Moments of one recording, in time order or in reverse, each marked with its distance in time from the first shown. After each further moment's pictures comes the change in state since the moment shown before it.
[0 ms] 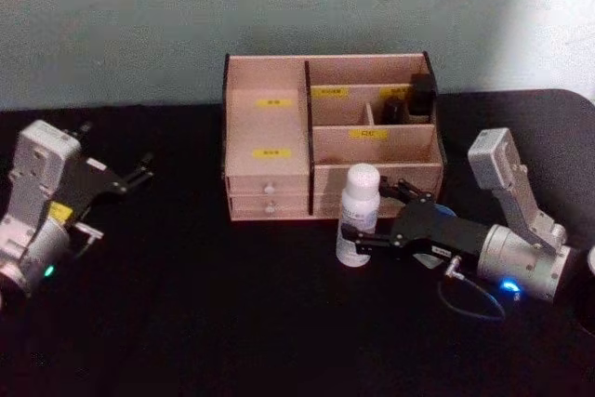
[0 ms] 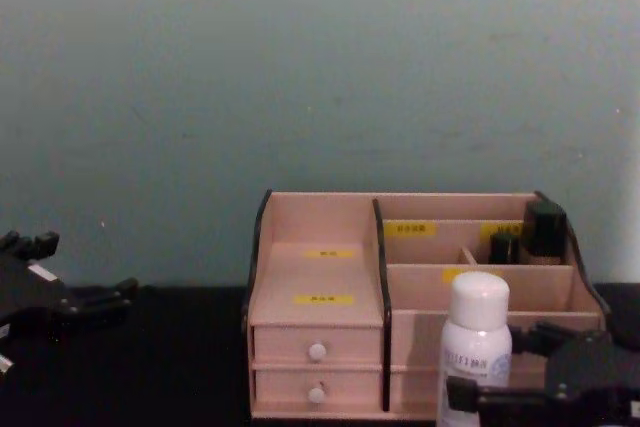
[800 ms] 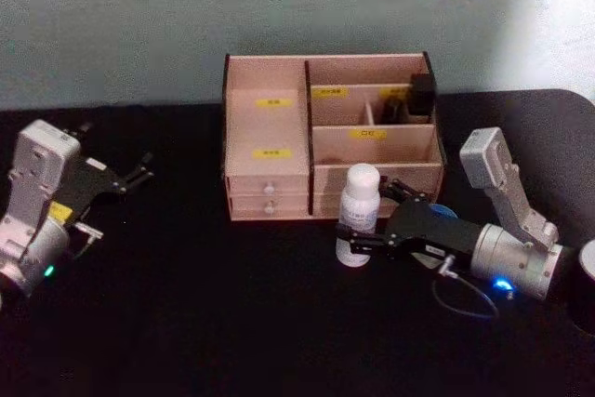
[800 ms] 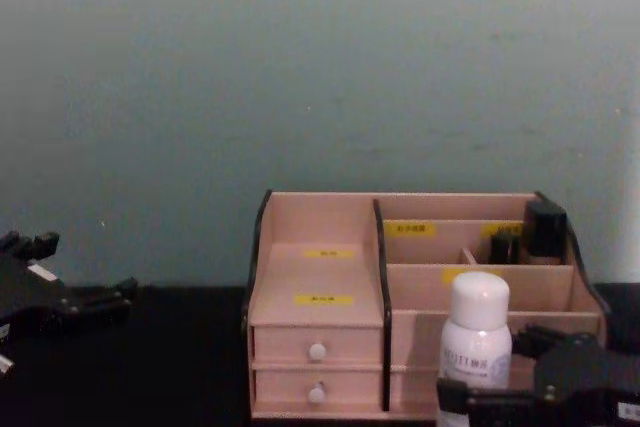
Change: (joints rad) left arm 0.000 0.000 0.000 0.000 0.000 0.000 0.000; right arm 0.020 -0.019 -0.011 0.029 -0.006 -0.002 0.003
